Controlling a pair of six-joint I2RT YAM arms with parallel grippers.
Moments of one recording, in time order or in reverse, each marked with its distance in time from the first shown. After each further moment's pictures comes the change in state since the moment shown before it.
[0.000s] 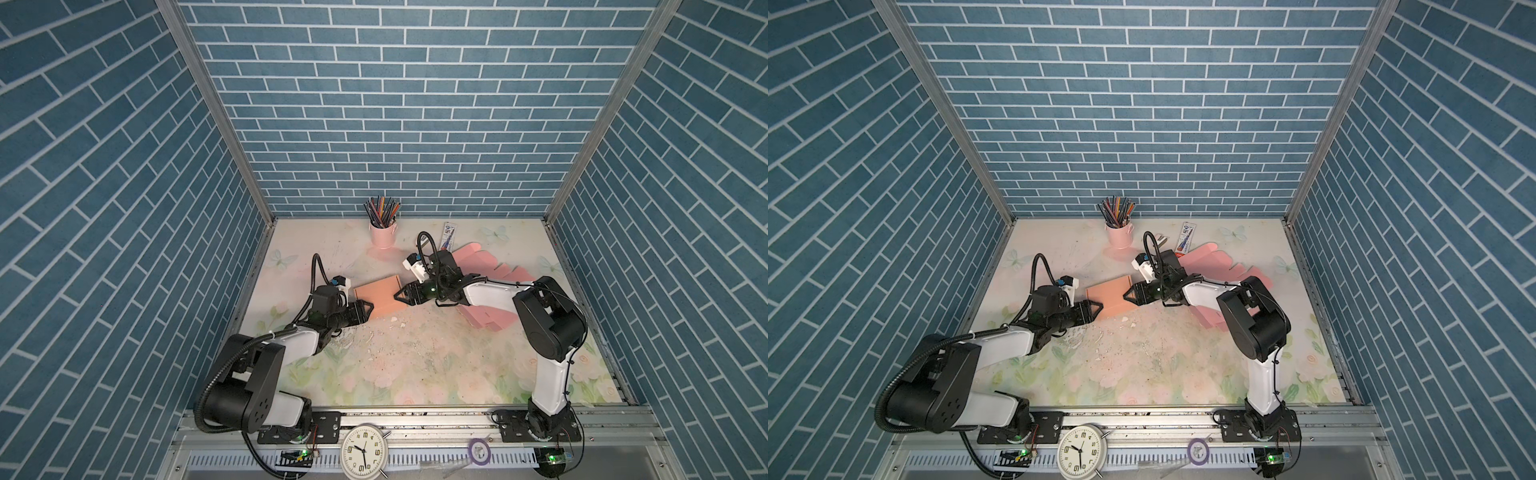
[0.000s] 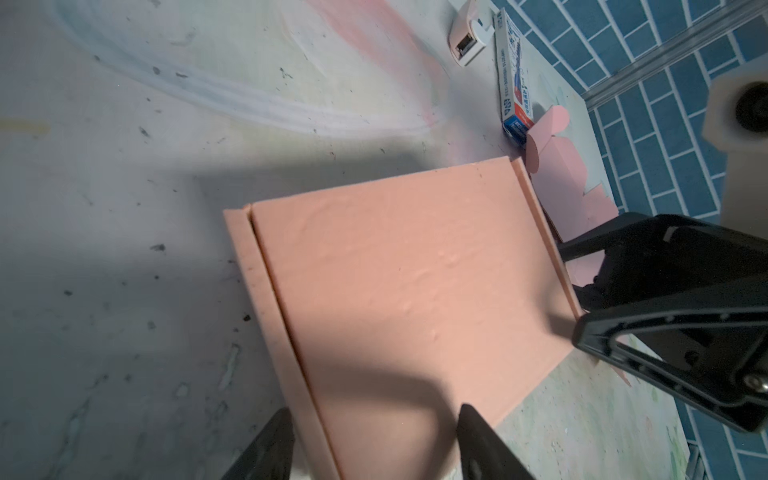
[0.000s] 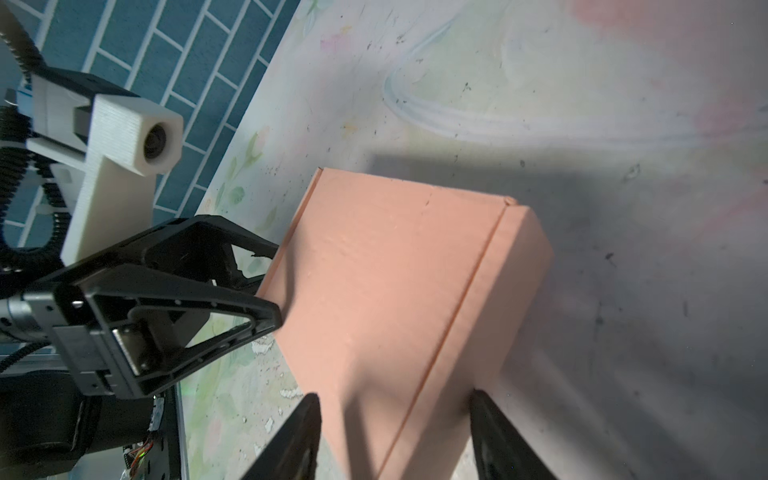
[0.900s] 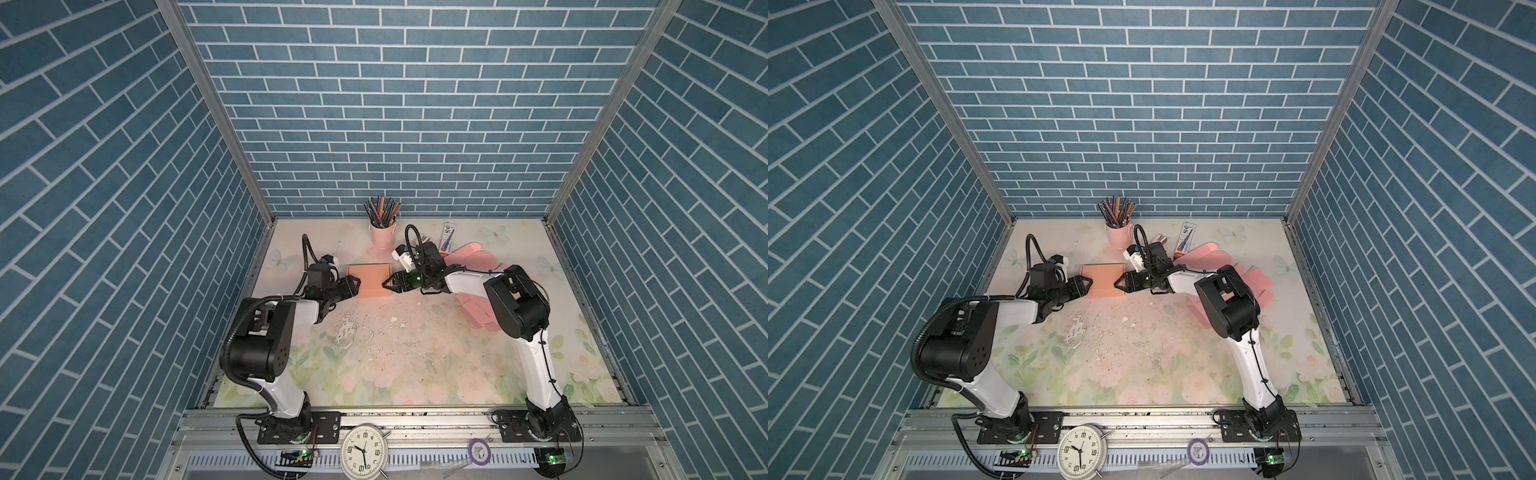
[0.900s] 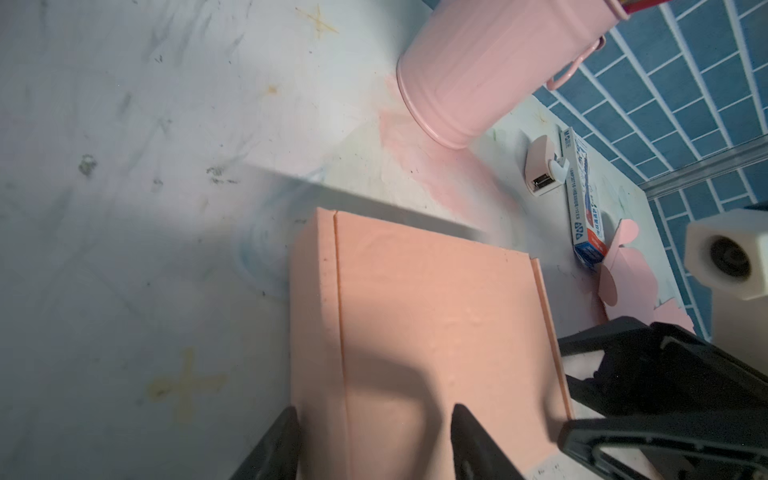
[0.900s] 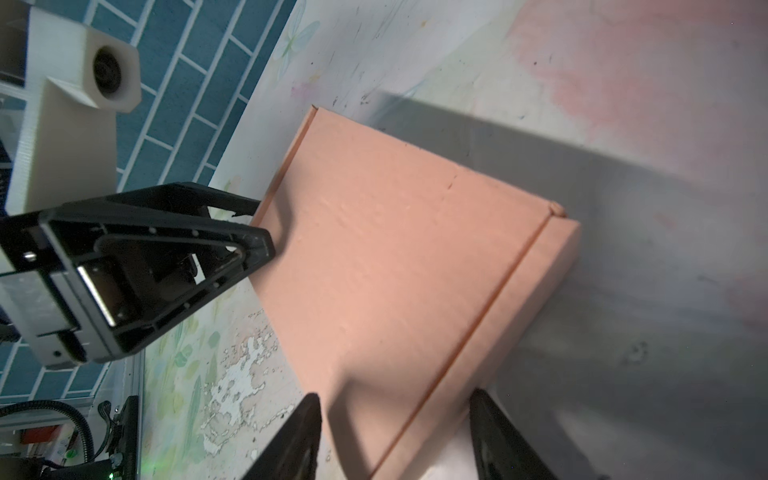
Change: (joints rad) left arm 0.133 0.280 0.259 0.046 -0.053 0.038; right arm -0.004 0.278 0.291 0.028 -0.016 0.038
